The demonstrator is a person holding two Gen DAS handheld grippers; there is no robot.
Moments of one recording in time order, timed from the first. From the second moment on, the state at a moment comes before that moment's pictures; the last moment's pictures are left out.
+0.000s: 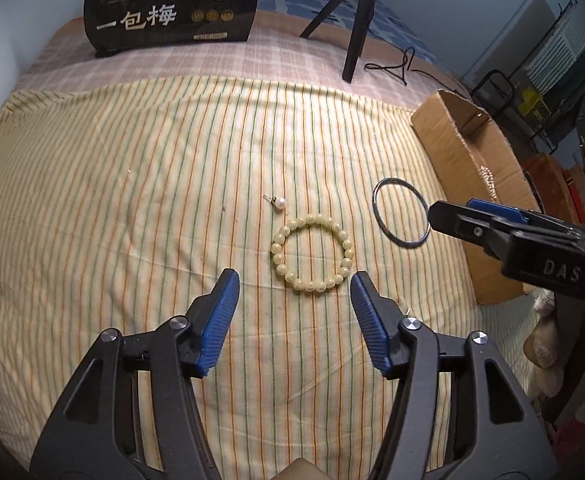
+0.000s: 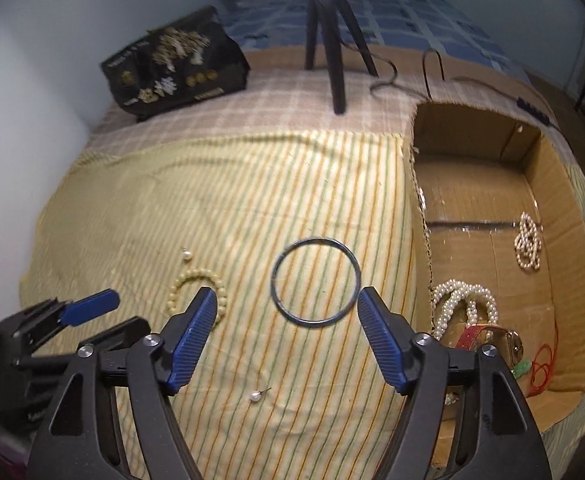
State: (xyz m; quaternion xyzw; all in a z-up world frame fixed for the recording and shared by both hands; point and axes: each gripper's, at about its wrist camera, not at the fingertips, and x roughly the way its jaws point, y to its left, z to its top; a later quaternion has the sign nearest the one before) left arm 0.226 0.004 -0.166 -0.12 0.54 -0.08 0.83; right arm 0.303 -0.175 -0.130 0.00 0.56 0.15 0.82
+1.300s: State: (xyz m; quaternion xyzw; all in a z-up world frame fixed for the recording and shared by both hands) left arm 0.251 -0.003 -0.205 -0.09 0.54 -0.03 0.84; right arm 0.325 -0.163 -0.179 0.07 0.61 0.04 0.79
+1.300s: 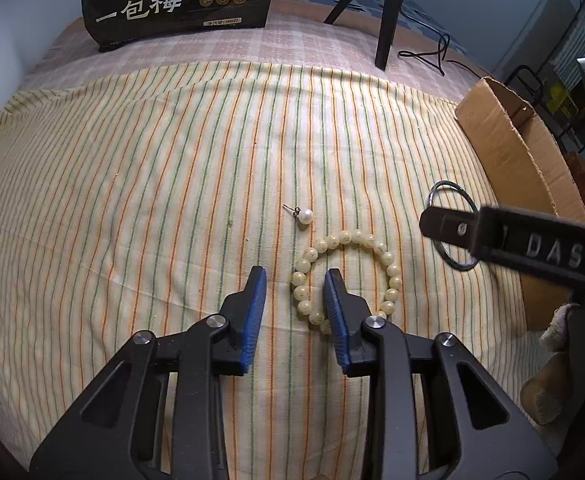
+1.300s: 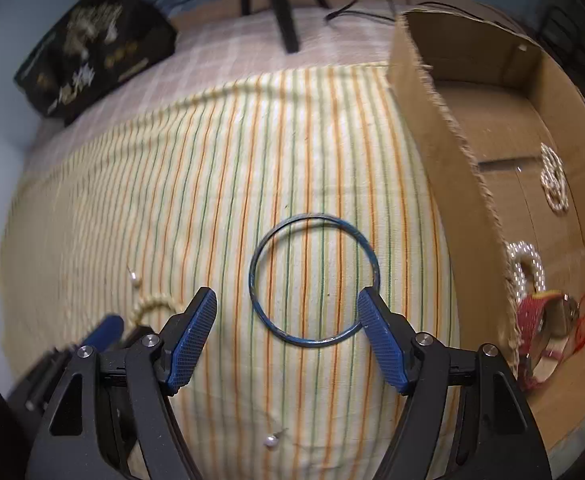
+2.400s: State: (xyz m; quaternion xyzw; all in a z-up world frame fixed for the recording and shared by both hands) left arm 0.251 0.002 -0.209 -0.07 0.51 -0.03 0.85; right arm 0.332 -0.149 -0.196 0.05 0.56 -0.03 0.83
